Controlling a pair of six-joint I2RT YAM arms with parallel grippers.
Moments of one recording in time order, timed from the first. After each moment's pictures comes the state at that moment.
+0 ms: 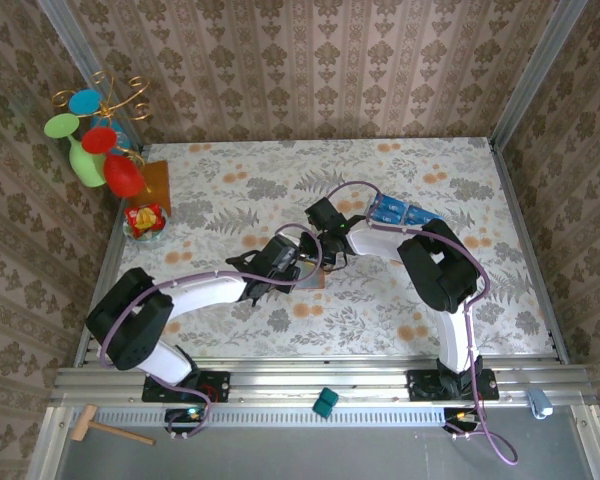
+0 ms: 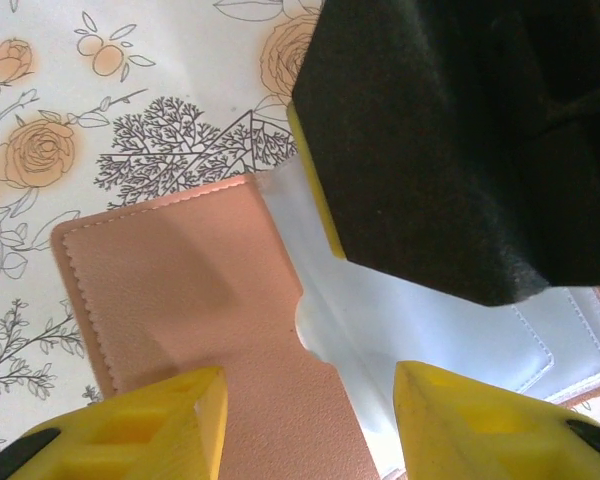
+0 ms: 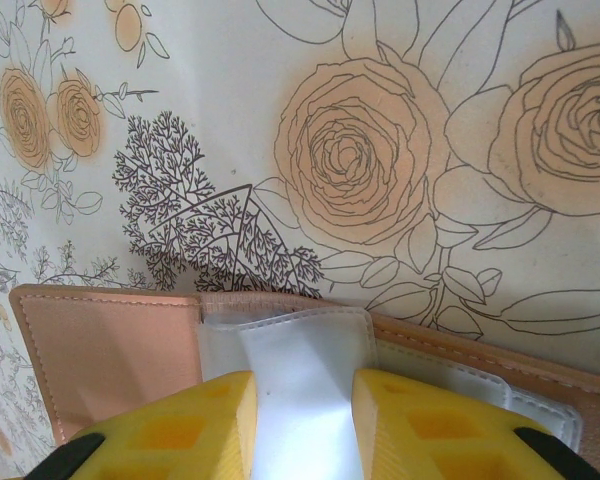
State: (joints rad) left arm -0.86 1.52 0.77 -0.22 -0.23 -0.30; right arm 0.64 2.02 1.28 -0.29 -0.30 0.83
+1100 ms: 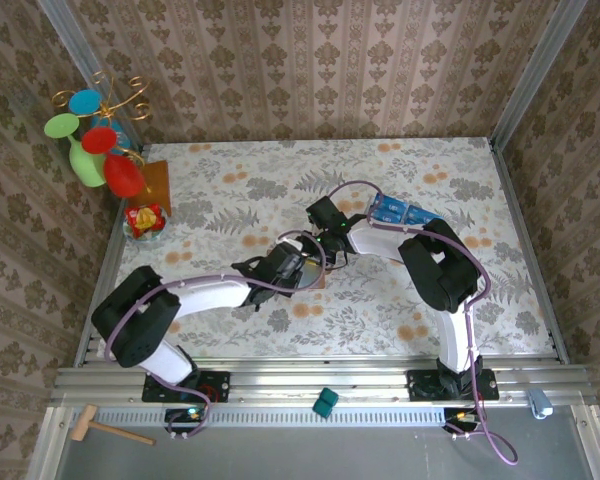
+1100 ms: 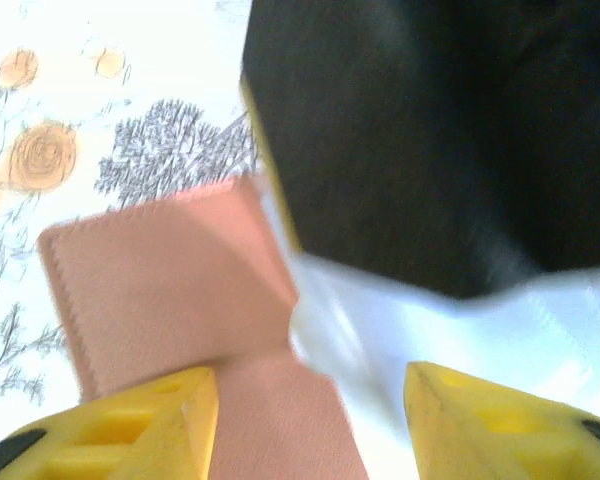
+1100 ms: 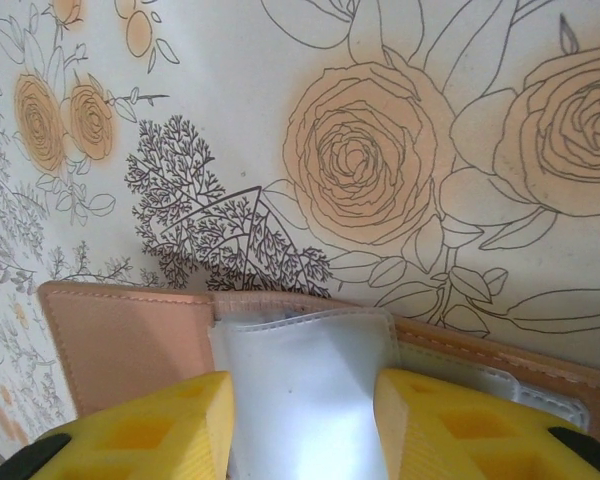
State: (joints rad) left arm -0.90 1.53 0.72 -0.17 -0.32 -0.31; right arm 0.63 2.02 1.29 -0.29 -0.32 0.85
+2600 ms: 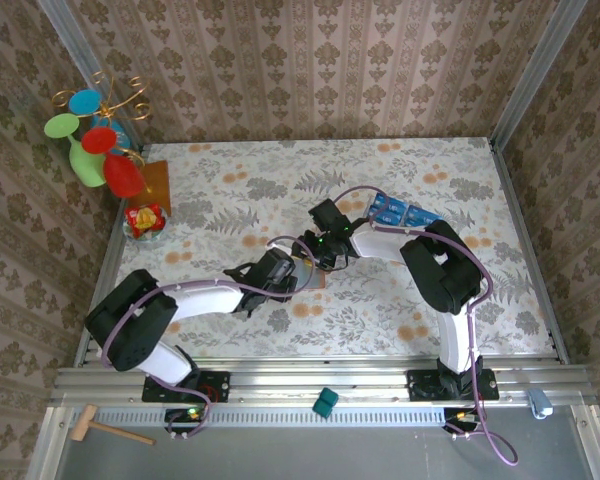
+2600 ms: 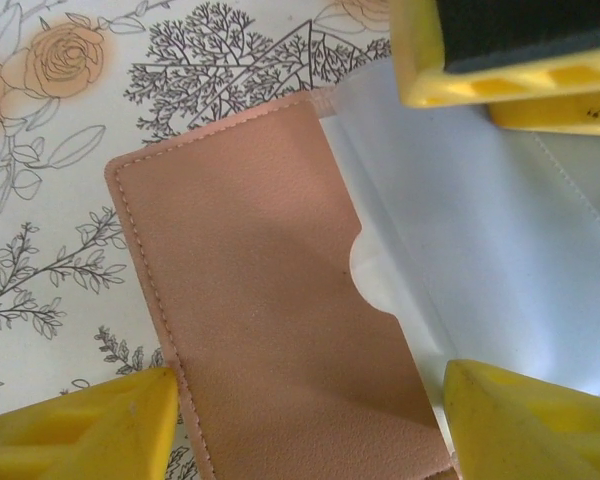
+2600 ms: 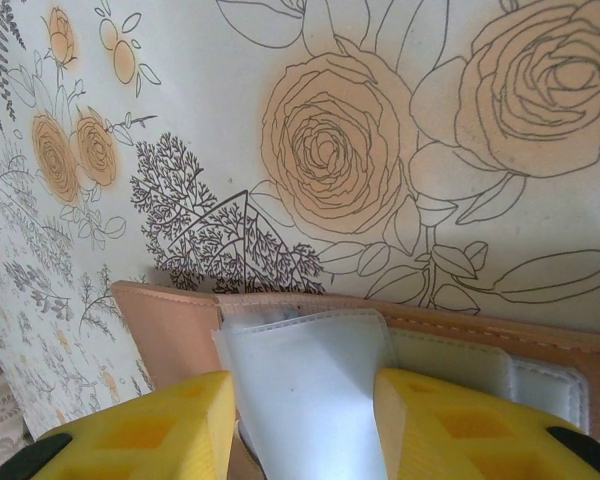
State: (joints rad) left arm -0.87 1.52 0.63 -0.10 -0.30 -0.35; right arm 0.63 1.99 1.23 -0.22 -0.33 1.00
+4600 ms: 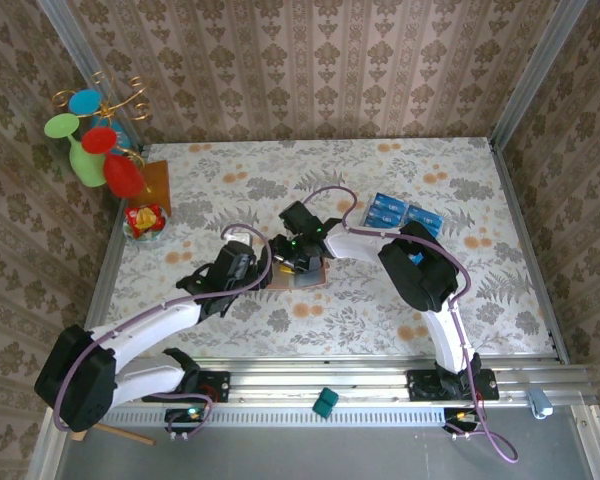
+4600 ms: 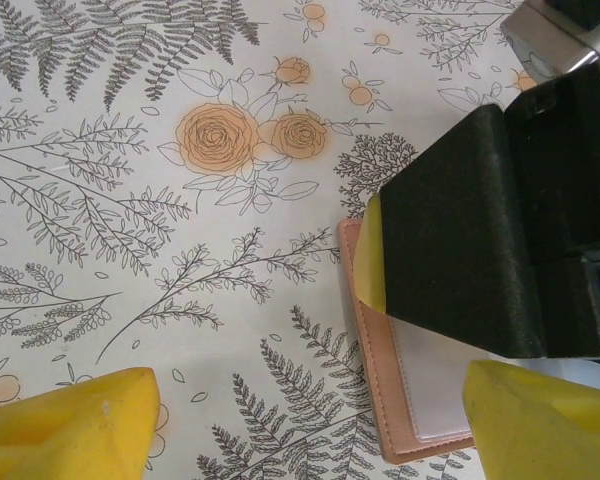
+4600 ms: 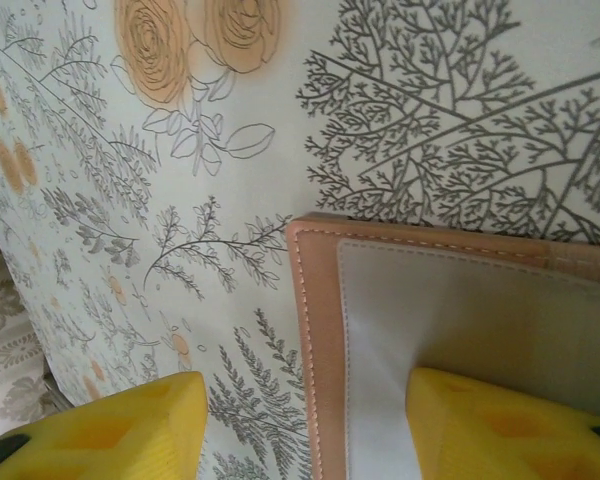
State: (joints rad) left arm -0.70 1.12 0.54 -0.22 -0.25 -0.48; right arm 0.75 2.12 1.44 -0.27 -0.38 1.03
